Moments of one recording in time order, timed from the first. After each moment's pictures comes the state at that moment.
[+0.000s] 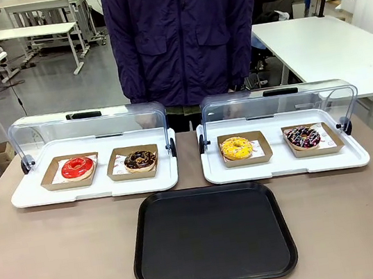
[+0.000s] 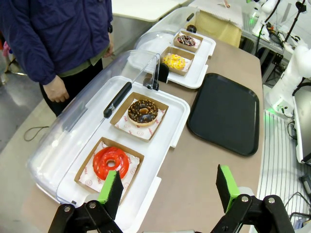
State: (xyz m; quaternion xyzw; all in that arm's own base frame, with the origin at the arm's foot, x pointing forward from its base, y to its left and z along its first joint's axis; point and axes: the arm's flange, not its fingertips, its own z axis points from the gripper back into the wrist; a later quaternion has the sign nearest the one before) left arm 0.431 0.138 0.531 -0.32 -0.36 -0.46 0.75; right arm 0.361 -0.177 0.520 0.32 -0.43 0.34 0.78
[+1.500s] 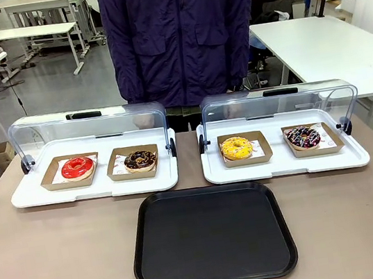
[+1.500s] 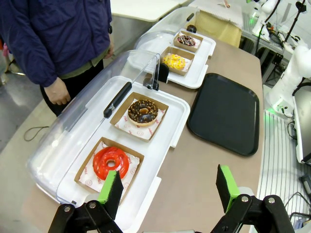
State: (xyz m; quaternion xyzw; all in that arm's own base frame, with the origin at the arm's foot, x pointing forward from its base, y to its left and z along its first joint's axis) left arm 0.431 0.138 0.531 -0.32 -0.36 -0.46 0.75; right arm 0.361 -0.177 0.520 0.32 -0.43 0.34 0.78
